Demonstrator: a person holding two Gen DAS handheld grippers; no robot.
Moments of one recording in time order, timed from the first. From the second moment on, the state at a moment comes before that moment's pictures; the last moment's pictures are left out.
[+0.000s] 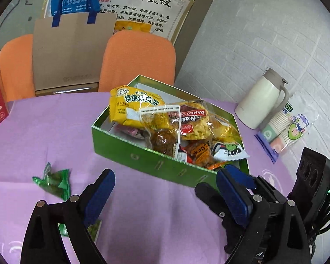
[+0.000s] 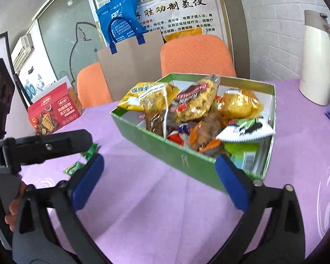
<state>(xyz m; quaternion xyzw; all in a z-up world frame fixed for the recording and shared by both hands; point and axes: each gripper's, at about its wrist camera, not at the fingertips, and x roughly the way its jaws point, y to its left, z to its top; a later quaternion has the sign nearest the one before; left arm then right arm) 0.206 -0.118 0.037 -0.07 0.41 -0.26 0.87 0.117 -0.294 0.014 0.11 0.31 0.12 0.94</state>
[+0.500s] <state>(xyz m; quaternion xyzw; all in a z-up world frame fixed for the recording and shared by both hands) 0.143 -0.016 0.015 -0.09 0.43 -0.18 0.88 0.084 -0.212 0.002 0.05 0.34 0.19 0.92</state>
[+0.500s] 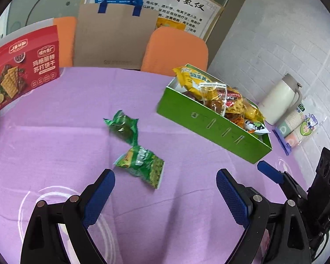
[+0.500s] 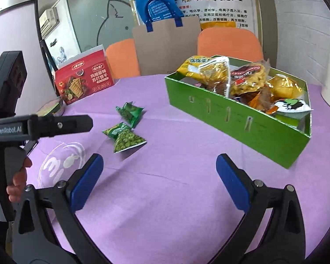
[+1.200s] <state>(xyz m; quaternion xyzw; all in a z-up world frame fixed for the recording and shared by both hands) 0.250 0.013 -0.023 -0.13 0.45 -0.19 0.86 0.123 -0.191 -0.026 0.07 0.39 0.17 0.90</state>
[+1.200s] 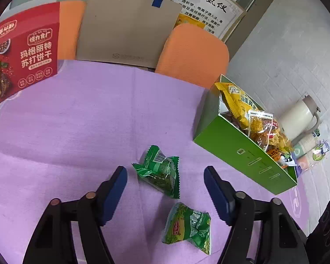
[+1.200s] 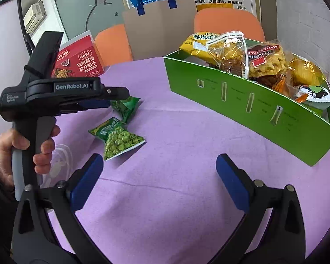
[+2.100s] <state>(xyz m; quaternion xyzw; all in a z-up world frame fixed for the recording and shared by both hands) 0.253 0.036 -0.049 -0.19 0.46 -0.28 0.82 0.211 -0.112 -0.042 0.02 0.43 0.25 0.87</state>
